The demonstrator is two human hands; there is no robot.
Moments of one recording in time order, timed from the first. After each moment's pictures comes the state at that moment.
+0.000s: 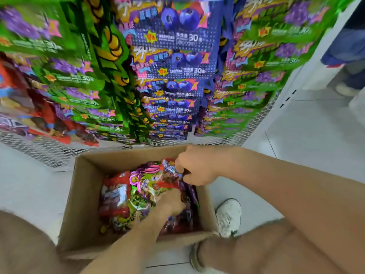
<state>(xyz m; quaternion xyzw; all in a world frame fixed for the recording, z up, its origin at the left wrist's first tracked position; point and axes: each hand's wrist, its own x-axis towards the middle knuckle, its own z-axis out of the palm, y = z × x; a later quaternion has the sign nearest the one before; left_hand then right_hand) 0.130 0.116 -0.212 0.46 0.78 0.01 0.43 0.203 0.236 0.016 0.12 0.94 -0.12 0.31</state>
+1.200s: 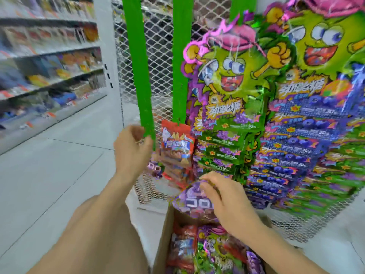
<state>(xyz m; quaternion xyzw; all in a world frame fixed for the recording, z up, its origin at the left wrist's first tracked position) -0.152 -0.044 0.154 0.25 0.80 0.52 -0.14 0.095 0.077 0.115 0.15 0.90 -0.32 -0.26</state>
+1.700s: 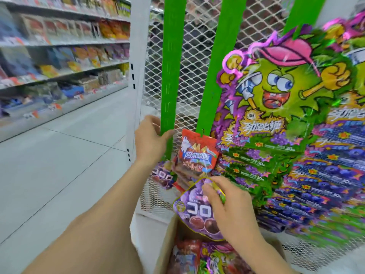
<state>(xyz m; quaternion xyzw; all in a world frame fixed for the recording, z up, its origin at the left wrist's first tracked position) -0.211 -0.012 0.165 0.24 0.81 0.53 -0.10 0.039 0.060 0.121 0.20 0.88 -0.29 -0.32</state>
